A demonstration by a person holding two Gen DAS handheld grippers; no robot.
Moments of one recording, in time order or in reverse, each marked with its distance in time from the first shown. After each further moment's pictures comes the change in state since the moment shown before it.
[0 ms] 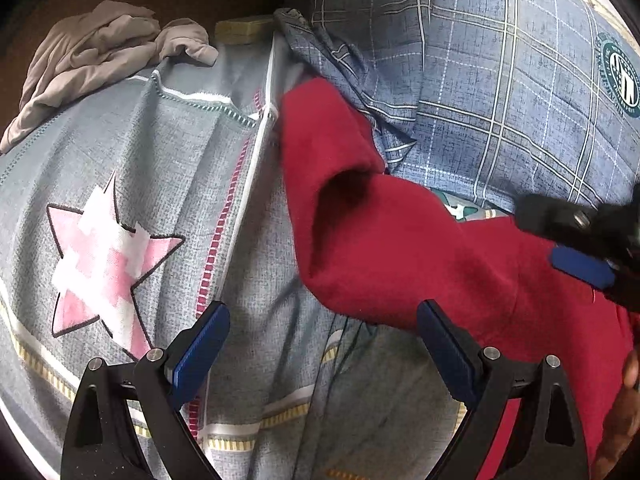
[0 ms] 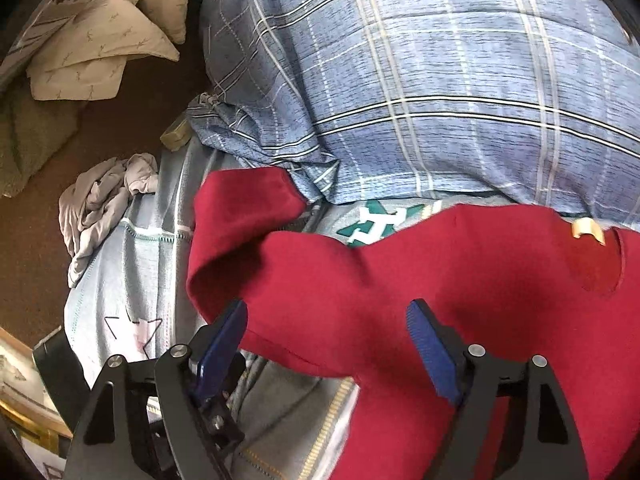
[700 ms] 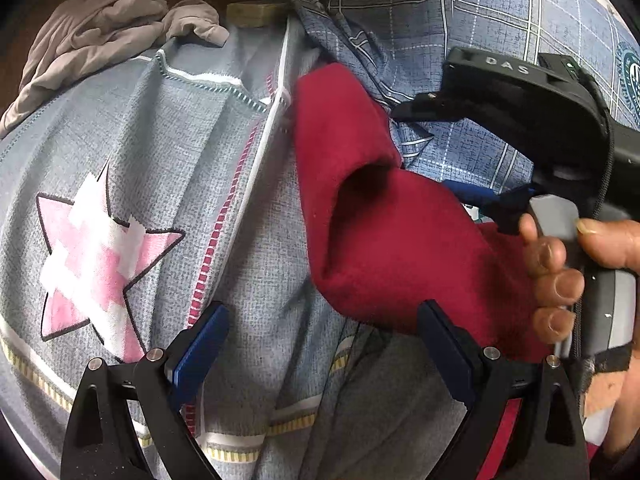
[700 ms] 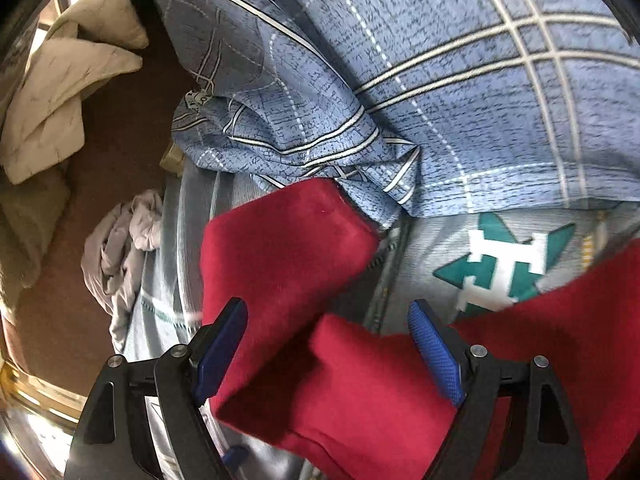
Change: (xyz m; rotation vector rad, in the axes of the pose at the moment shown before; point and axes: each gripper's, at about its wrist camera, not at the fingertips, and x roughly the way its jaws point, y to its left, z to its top) left arm 0.021 0.007 0.011 -0.042 0.038 0.015; right arm 0.127 0.000 0.061 0.181 0.158 0.319
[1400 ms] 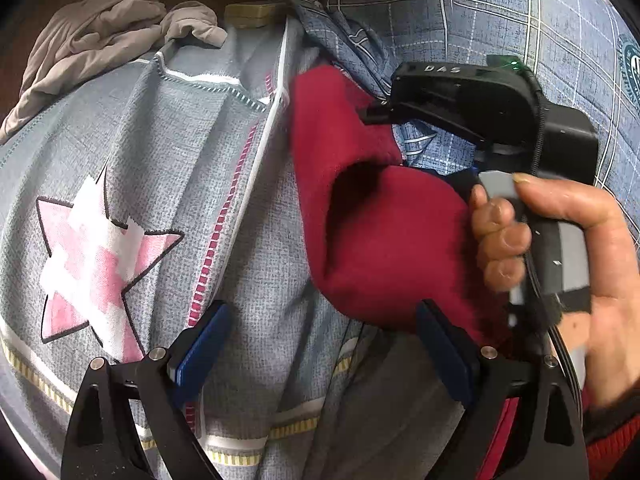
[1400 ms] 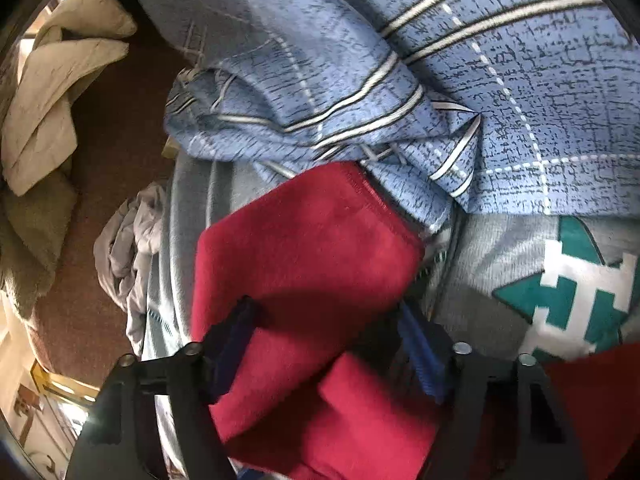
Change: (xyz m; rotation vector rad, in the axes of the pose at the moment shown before) left arm 0.002 -0.002 -0.001 0.022 -0.003 0.022; right arm 0.056 -0.008 0.020 0.033 0.098 0.141
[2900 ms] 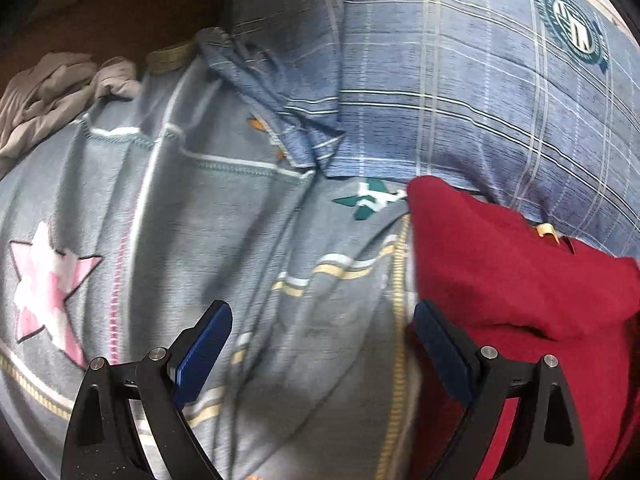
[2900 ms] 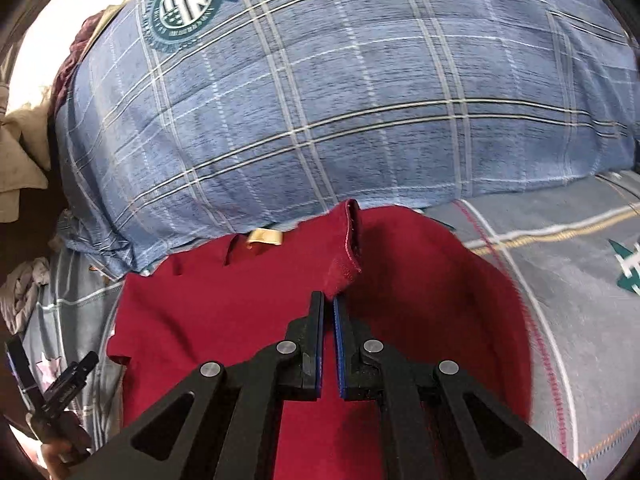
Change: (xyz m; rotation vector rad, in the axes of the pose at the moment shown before) left arm -0.021 -0.061 -0.024 0.175 -0.073 -0.098; right arm -0.374 -0.085 -0.198 0.073 -0.559 -0.762
